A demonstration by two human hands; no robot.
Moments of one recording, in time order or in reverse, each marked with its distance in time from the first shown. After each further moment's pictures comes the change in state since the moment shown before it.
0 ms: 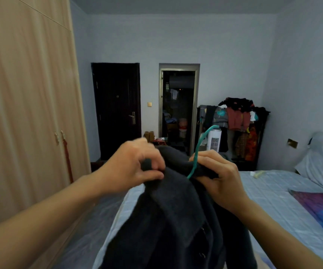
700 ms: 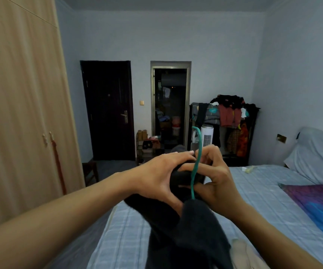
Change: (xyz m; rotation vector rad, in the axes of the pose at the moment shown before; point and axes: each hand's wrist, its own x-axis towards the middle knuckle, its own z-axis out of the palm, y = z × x) left_hand 0.051 0.011 0.060 -0.319 -0.371 0.067; right_hand -0.008 -0.011 -0.007 -0.040 0.012 0.053
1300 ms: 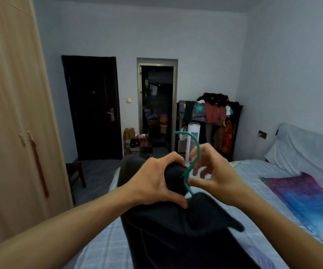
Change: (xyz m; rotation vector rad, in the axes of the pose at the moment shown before) left_hand 0.007 -0.013 0.041 -0.049 0.289 -0.107; right_hand 0.004 0.004 -0.037 0.125 -0.228 0.456
